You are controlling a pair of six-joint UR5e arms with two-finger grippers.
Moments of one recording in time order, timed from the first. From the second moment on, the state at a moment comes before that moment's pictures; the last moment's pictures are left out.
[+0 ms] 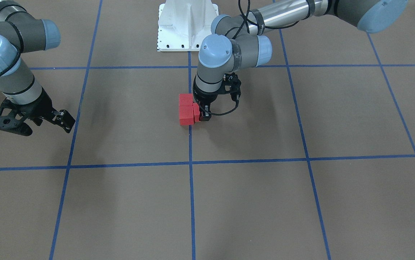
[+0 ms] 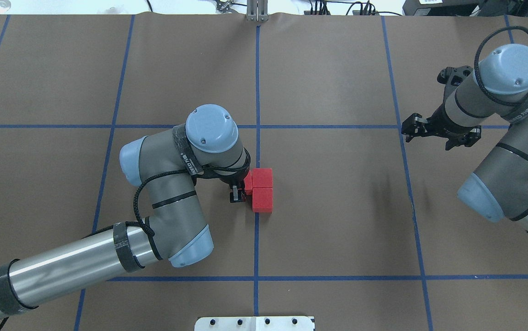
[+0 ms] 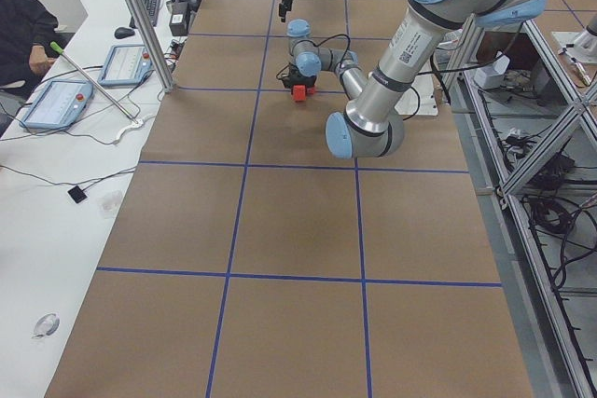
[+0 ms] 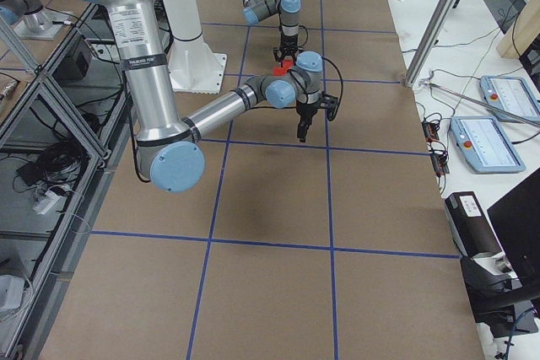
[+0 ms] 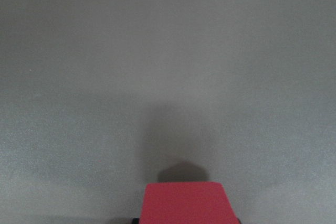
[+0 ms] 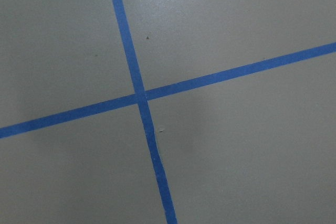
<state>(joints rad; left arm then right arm) -0.49 -2.36 -1.45 -1.75 -1.92 -2.89 0.86 -1.34 1.82 -1.50 2.03 1.13</state>
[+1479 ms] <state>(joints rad) -0.49 -2.36 -1.45 -1.75 -1.91 -2.88 0.86 -1.34 1.82 -1.50 2.03 1.13</state>
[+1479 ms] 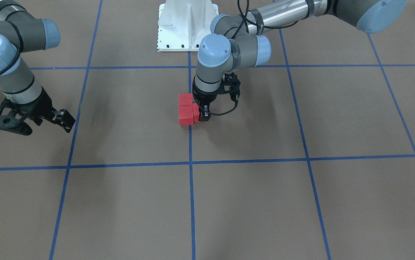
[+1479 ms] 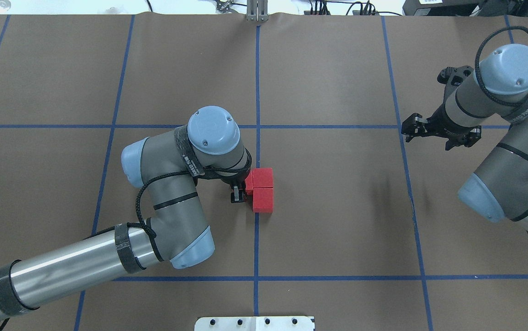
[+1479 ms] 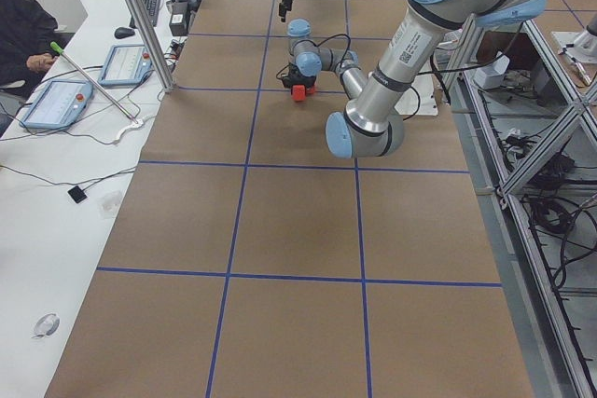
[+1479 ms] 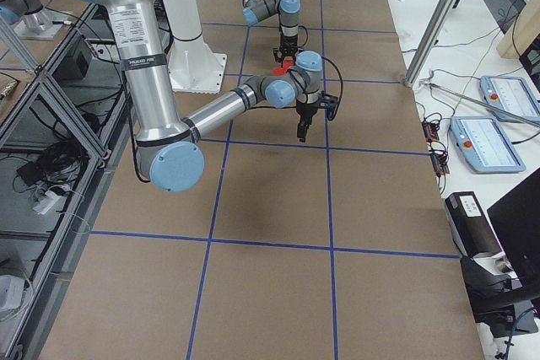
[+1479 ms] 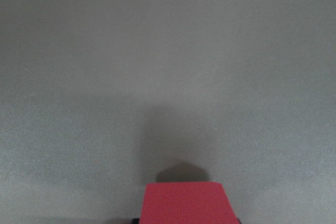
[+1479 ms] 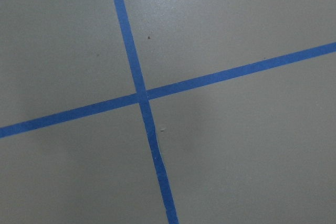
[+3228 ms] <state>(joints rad) -0.48 -2.37 -1.45 -1.75 -1.89 -2.88 0.86 -1.34 1.82 -1.50 2.03 1.13</state>
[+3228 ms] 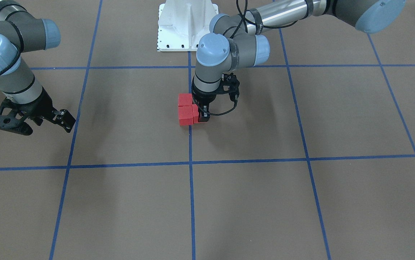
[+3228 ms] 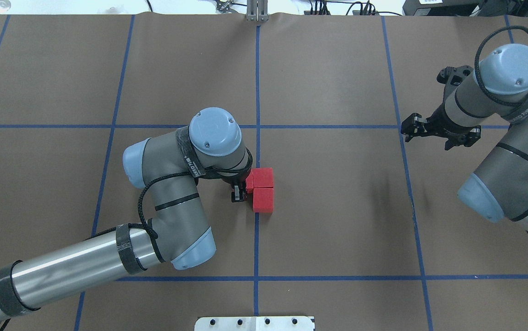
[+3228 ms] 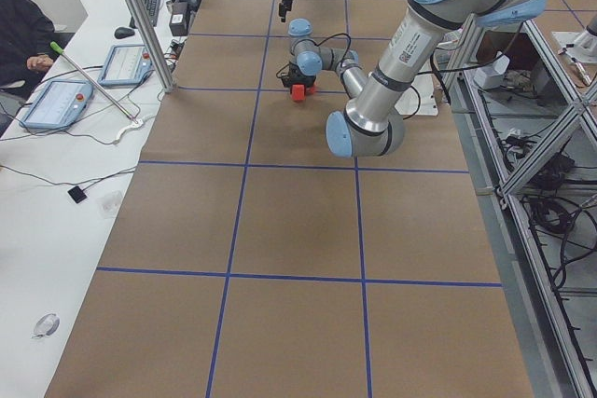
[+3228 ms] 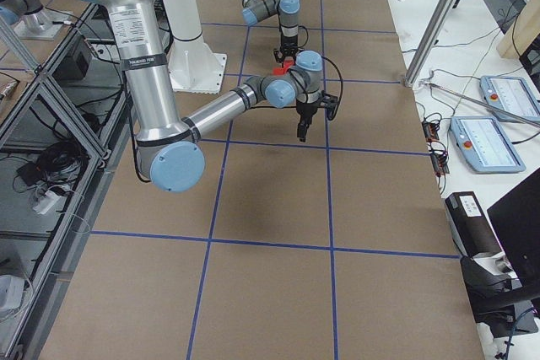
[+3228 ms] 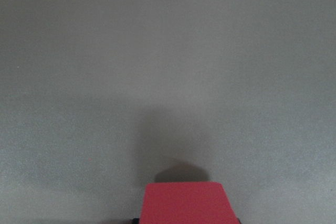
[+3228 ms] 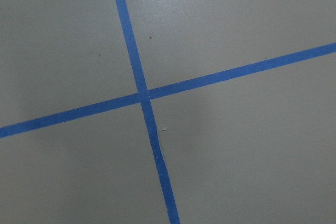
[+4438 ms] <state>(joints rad) -0.48 -2.37 -1.44 -1.75 -1.89 -2.88 0.86 -1.34 1.82 -1.50 2.03 1.13</state>
